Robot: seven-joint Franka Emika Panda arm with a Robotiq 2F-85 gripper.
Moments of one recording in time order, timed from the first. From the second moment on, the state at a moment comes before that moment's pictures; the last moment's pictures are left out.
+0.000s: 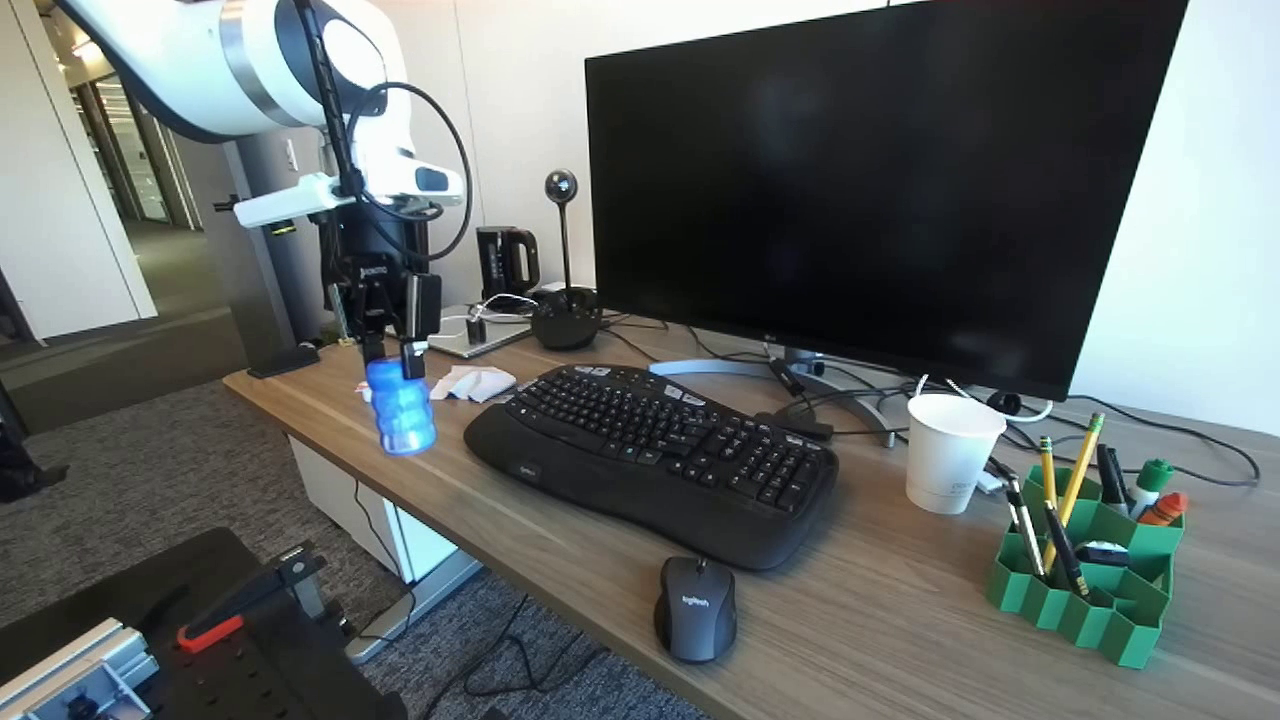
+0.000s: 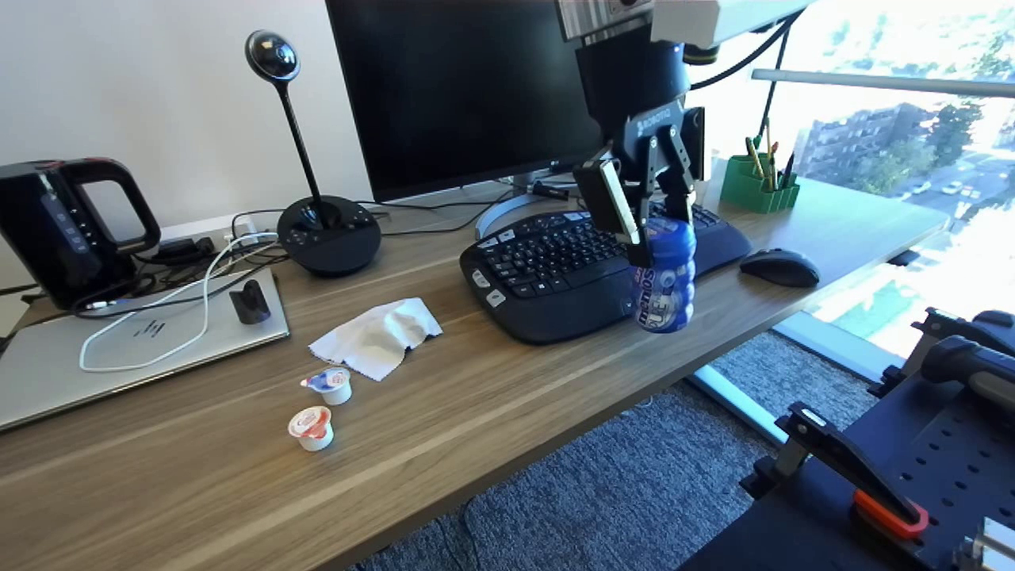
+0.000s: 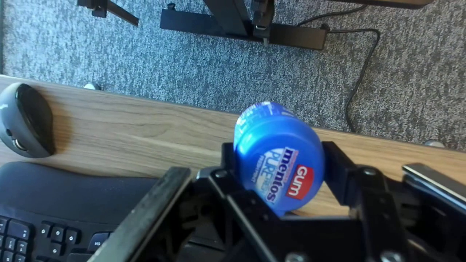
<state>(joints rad) 0.29 0.32 0.13 -2.05 -0.19 2.11 0.34</state>
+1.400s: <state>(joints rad) 0.12 0.37 0.11 -2.08 -0.13 2.29 -0.03</state>
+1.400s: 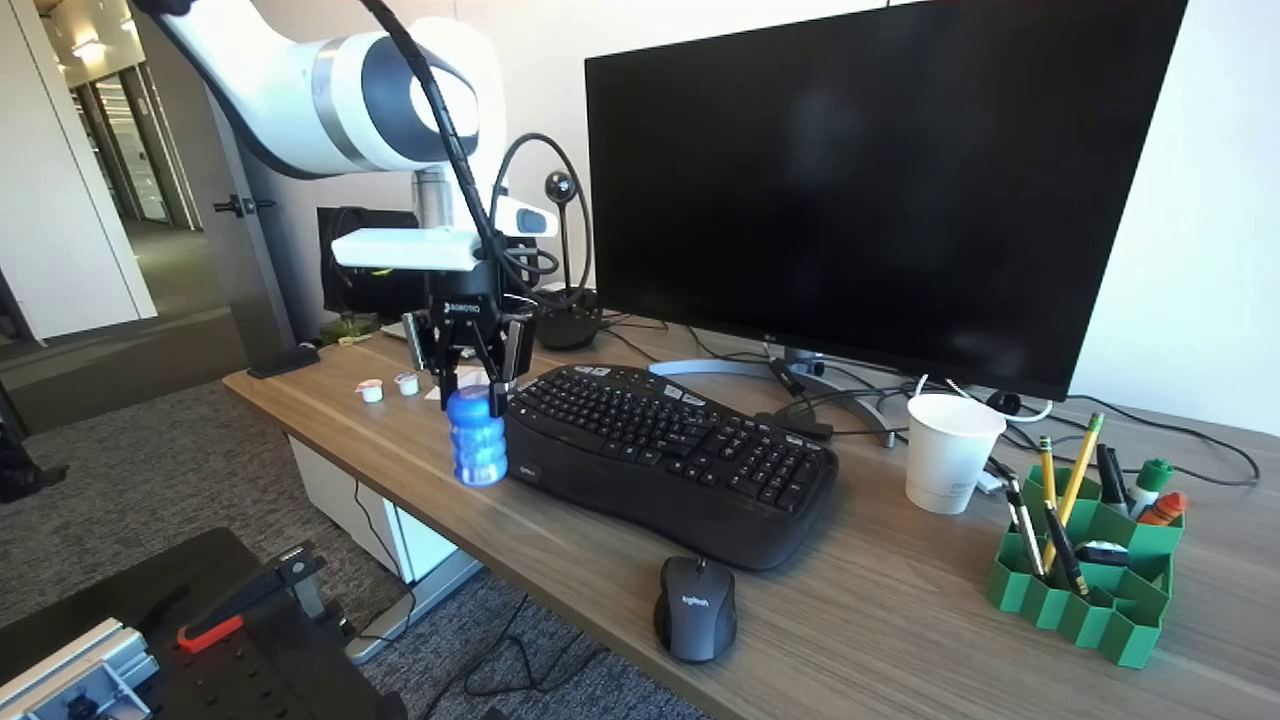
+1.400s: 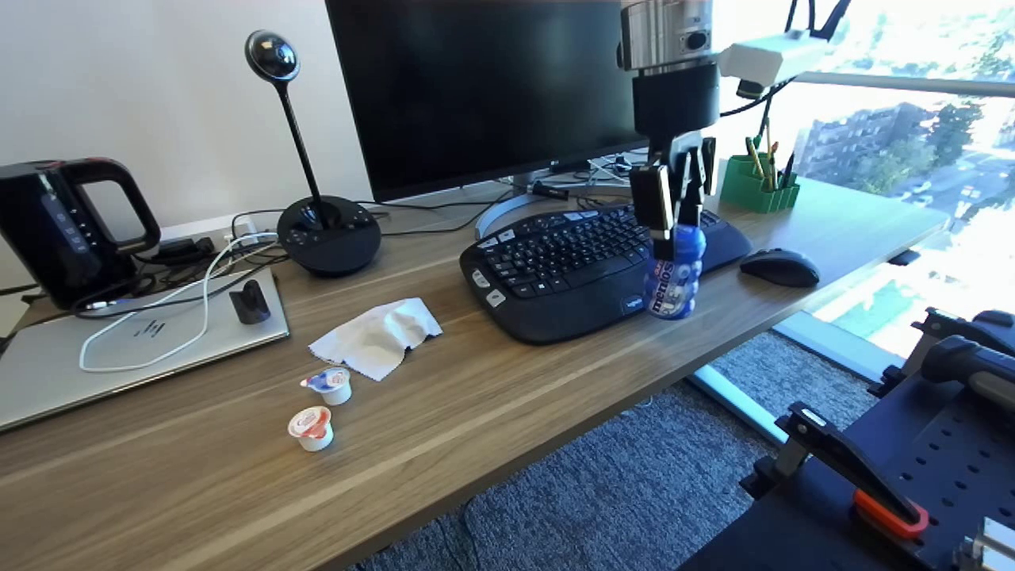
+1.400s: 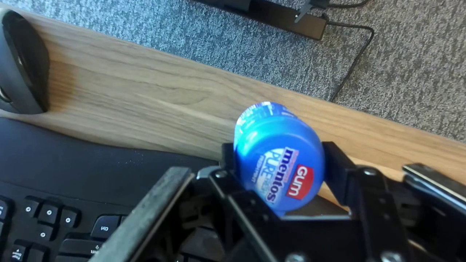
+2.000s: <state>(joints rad) 0.11 0.40 0.09 -2.10 -0.13 2.38 -0.03</state>
